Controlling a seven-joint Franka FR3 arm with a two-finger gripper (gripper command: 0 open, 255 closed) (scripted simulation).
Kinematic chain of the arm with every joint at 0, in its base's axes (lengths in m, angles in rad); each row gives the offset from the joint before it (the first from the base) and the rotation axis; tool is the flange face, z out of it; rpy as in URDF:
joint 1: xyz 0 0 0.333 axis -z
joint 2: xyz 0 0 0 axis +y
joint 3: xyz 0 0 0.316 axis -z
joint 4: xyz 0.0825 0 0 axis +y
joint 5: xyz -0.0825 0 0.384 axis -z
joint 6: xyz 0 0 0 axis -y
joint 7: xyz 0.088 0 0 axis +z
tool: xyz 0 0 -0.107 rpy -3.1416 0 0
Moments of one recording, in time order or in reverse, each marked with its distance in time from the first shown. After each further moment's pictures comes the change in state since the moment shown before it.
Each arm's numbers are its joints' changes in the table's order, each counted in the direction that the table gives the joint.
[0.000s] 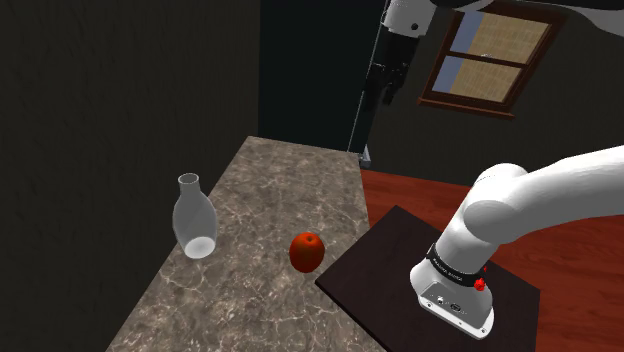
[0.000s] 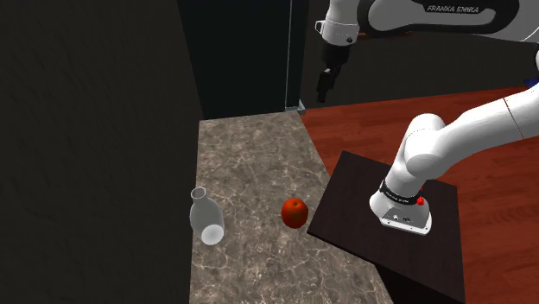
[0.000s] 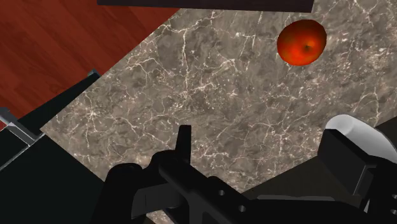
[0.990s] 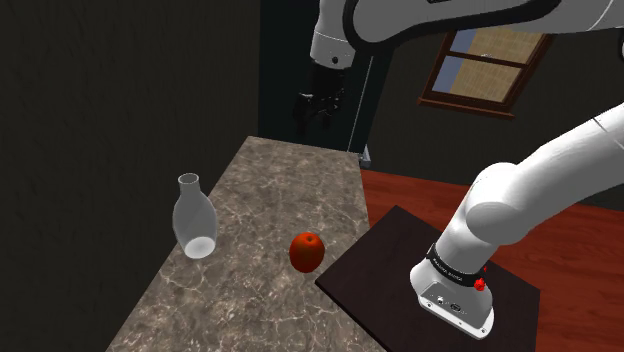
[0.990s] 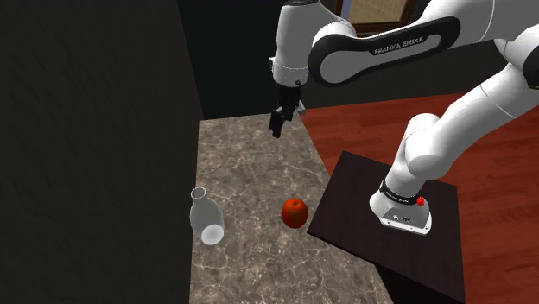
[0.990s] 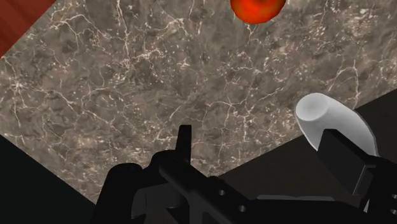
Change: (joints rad) arm -0.053 0.310 -0.225 -0.046 -0.066 0.307 -0.212
